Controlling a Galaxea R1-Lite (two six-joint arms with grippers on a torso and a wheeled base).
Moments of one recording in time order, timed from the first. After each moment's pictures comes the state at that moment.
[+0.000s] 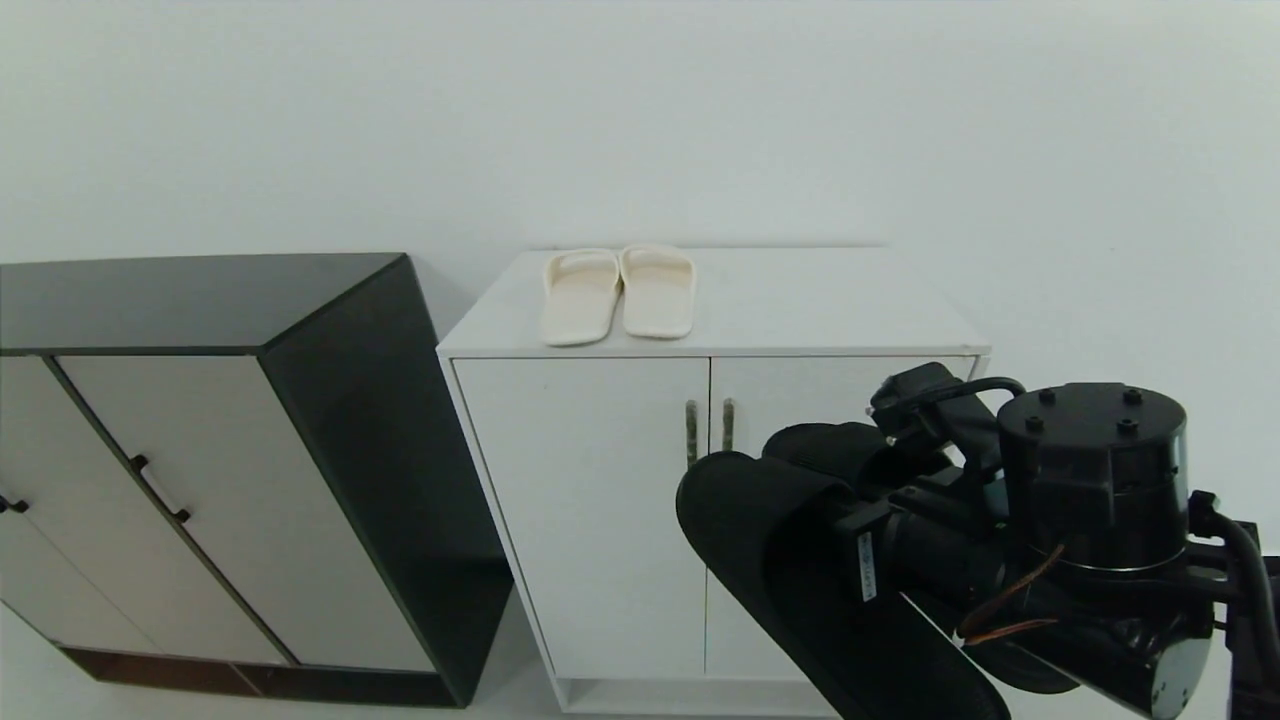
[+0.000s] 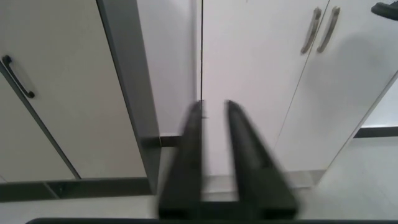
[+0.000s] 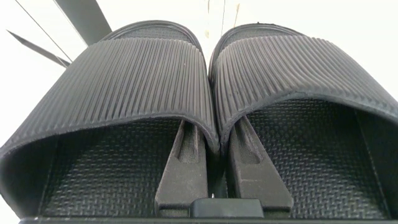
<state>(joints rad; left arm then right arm) 0.00 0.00 0.00 0.00 -0.03 0.00 0.86 1.59 -0.72 -0.54 -0.34 0.13</state>
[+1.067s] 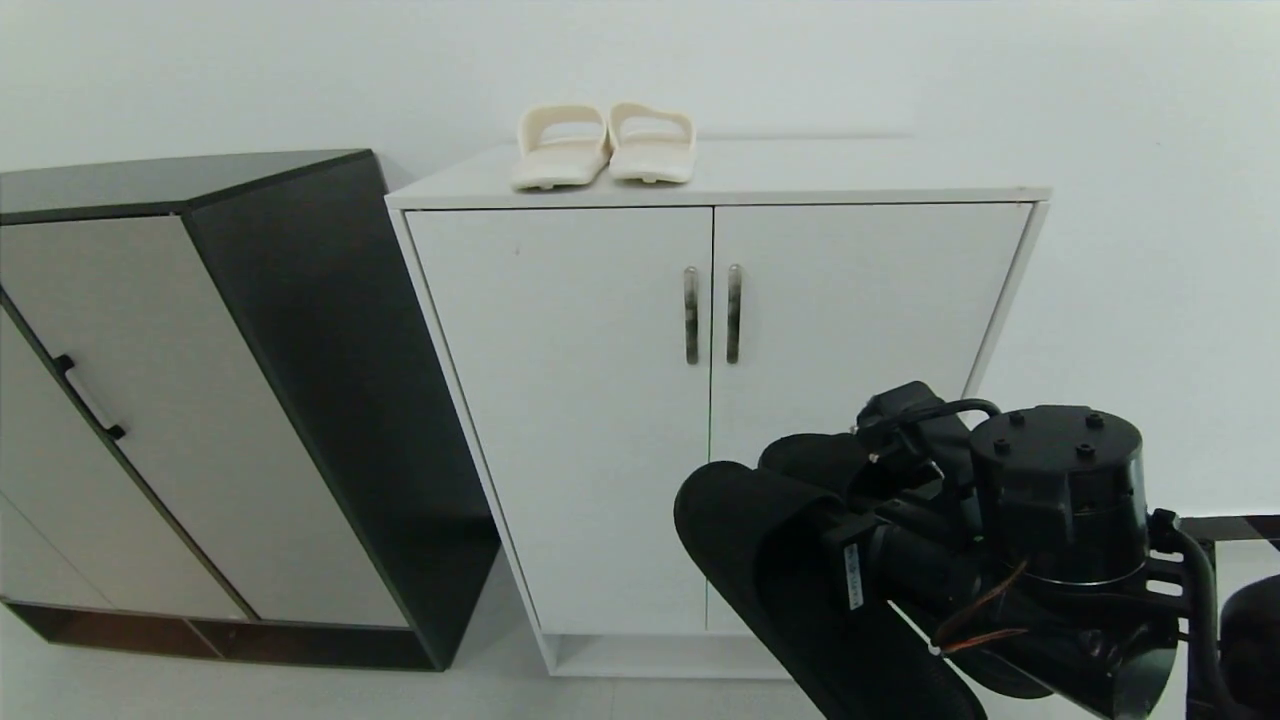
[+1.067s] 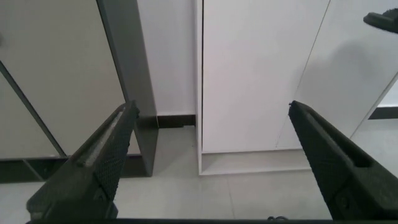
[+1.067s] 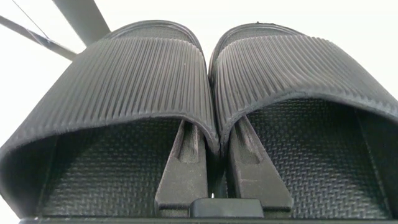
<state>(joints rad) 0.00 0.00 0.00 0.00 -0.03 0.00 0.86 1.64 -0.69 -0.62 -0.34 0.14</state>
